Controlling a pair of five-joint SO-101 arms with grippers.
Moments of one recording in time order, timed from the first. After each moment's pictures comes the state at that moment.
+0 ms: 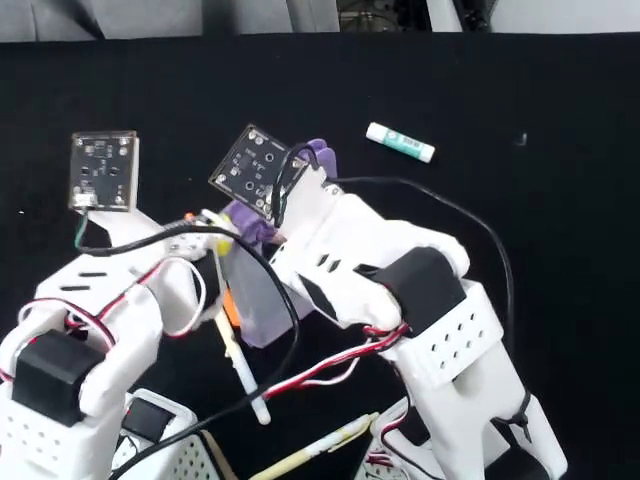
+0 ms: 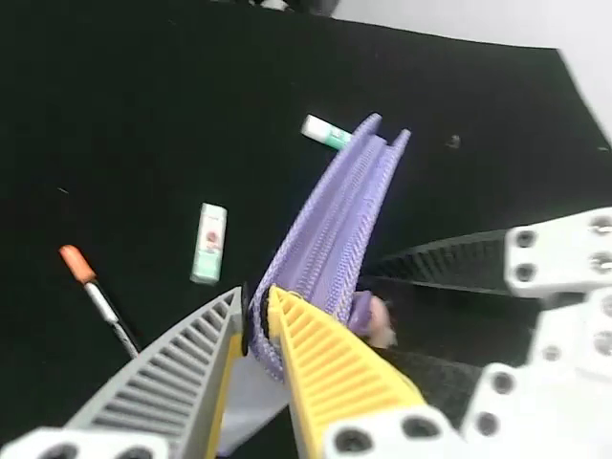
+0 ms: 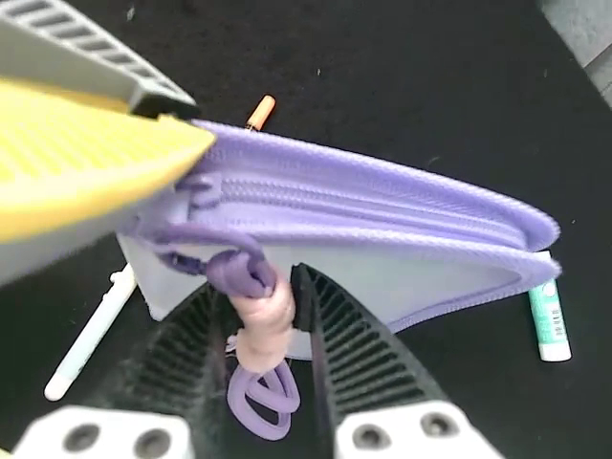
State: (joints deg) left arm 16.9 -60.3 16.8 83.6 20.0; right arm -33.9 -35.1 10.2 83.9 22.9
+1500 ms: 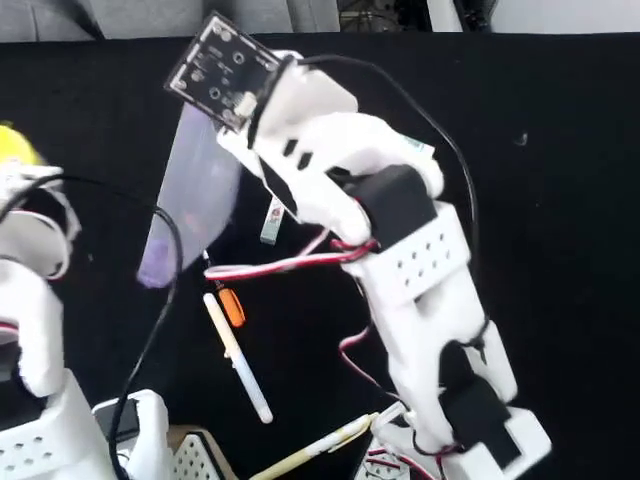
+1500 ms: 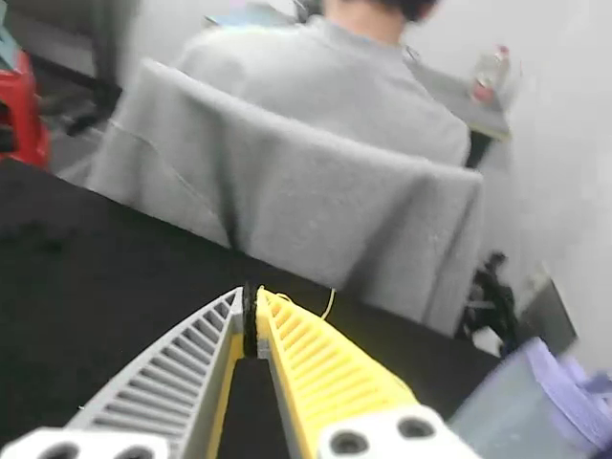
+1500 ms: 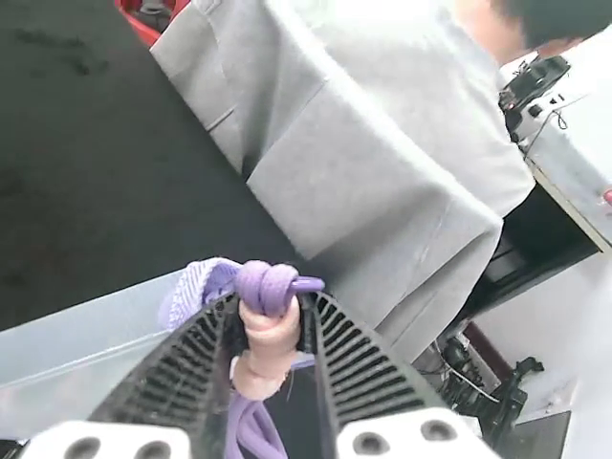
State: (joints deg) left arm -23.4 -59.8 13.0 61.4 12.9; right arm -33.4 -12.4 -21.6 62.2 34.9
